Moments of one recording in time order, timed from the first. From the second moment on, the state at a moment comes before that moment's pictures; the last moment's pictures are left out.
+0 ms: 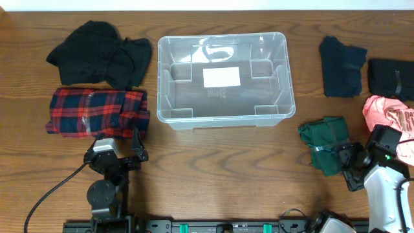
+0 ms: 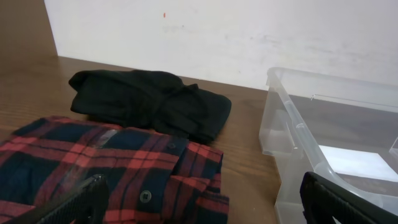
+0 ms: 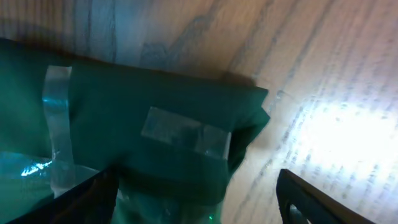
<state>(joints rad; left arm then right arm) 0.09 0.01 0.02 -0.12 -0.01 -0.14 -0.49 1.18 0.54 -0.68 0.02 0.82</state>
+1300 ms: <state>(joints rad) 0.09 0.01 0.02 -0.12 -0.01 -0.14 -0.48 1.16 0.79 -0.65 -0.29 0.50</state>
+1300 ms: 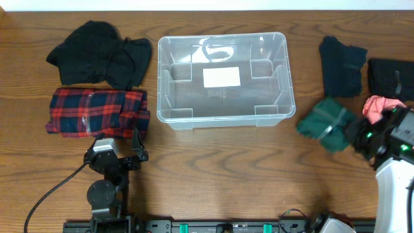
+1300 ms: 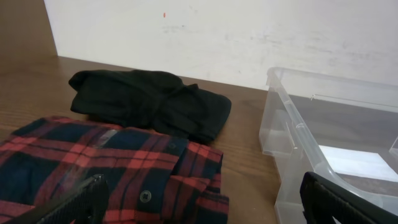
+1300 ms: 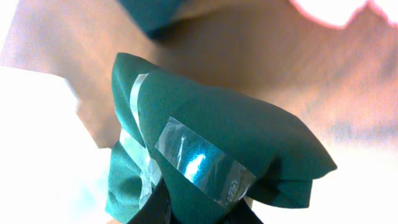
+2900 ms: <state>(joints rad) 0.09 0.01 0.02 -0.12 -0.01 -0.14 0.59 1.87 1.31 0.02 0.01 0.58</state>
